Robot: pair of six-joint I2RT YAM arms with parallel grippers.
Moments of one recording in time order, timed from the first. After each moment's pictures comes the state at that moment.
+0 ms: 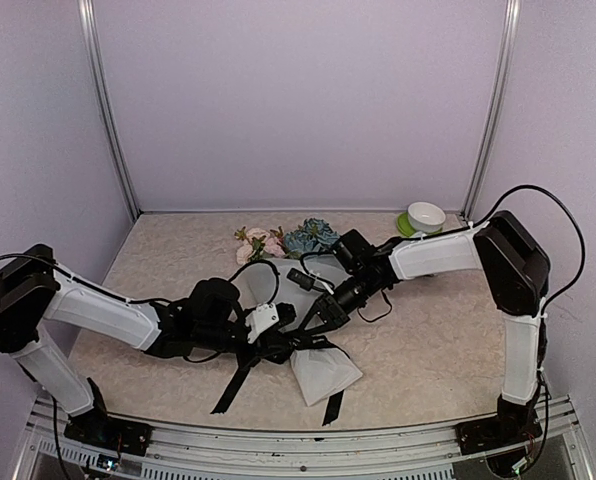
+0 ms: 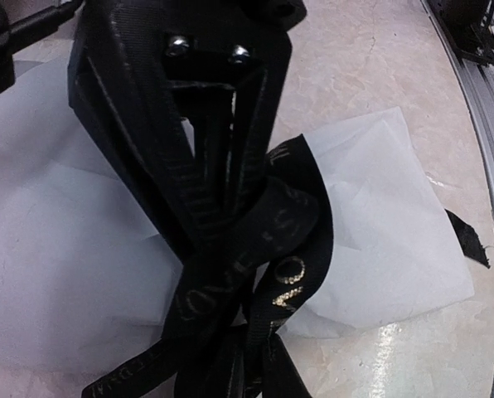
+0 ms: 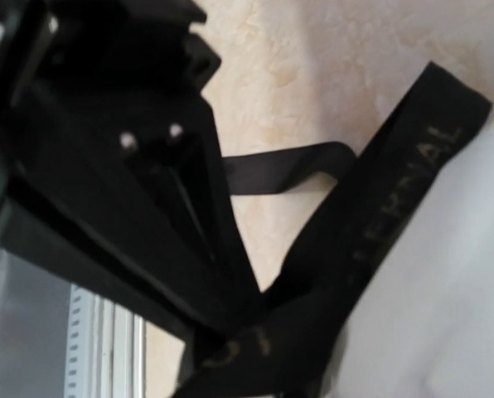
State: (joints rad) left arm -0.96 1.60 0.64 0.34 0.24 0.28; right arm 0.74 2.04 1.33 -0.37 -1.04 -0.13
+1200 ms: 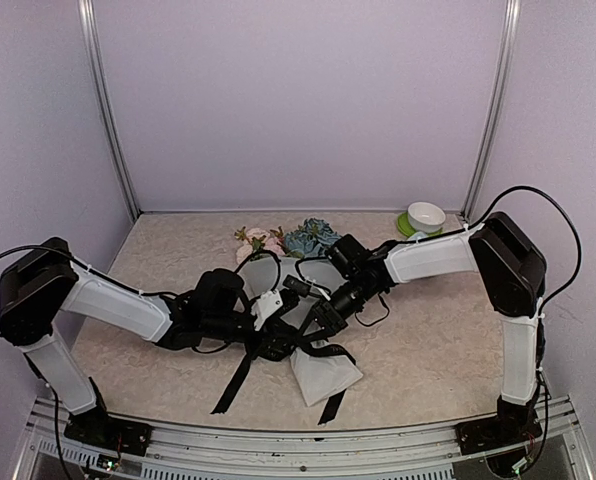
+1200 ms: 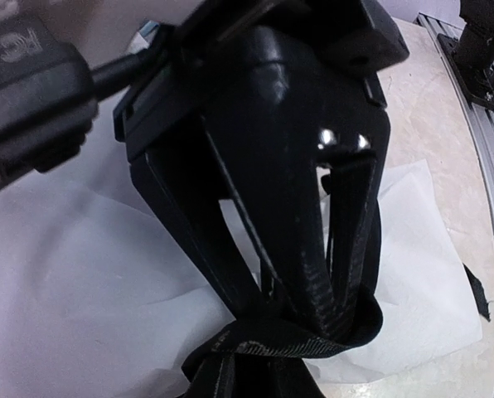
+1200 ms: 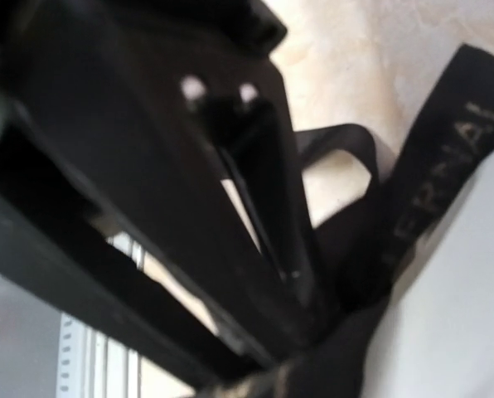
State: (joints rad) left arm -0.90 1.69 0.71 0.41 0.32 0.21; right arm 0.77 2.06 1.34 -0.39 -1.03 -0.17
